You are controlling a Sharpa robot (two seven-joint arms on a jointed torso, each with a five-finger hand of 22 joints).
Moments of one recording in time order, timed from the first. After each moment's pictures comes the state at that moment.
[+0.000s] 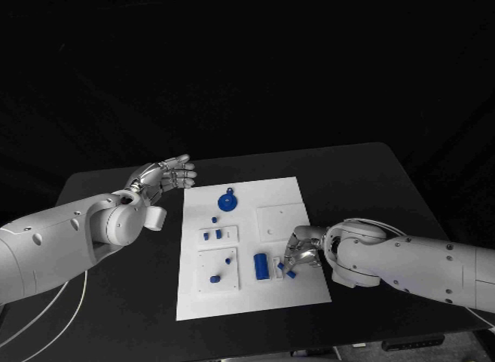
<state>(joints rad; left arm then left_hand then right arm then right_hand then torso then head) 1.18 -0.72 -0.11 1.17 0.01 -0.15 0.34 0.83 -0.04 0.42 -0.20 0.07 0.83 0.18 0.24 0.54 1.15 0.13 0.07 0.26 0.94 0.09 0.54 0.53 0.04 0.65 -0.01 0.65 1.17 1.05 -0.81 -0.13 1.51 -1.20 -0.08 -0.39 0.92 -0.17 0.67 -0.29 0.05 1.01 0.09 0.24 0.57 1.12 -0.01 1.04 1.20 1.29 -0.12 1.19 1.08 0.20 1.26 -0.09 1.01 1.31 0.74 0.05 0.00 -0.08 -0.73</state>
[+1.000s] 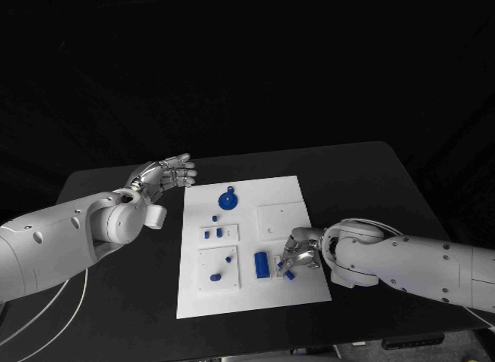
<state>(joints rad) 1.18 -0.72 -0.11 1.17 0.01 -0.15 0.33 0.83 -0.04 0.42 -0.20 0.07 0.83 0.18 0.24 0.54 1.15 0.13 0.07 0.26 0.94 0.09 0.54 0.53 0.04 0.65 -0.01 0.65 1.18 1.04 -0.79 -0.13 1.50 -1.19 -0.05 -0.36 0.89 -0.12 0.68 -0.25 0.05 1.01 0.10 0.25 0.60 1.12 -0.01 1.05 1.19 1.29 -0.12 1.19 1.09 0.20 1.25 -0.08 1.01 1.31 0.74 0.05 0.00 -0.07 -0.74</state>
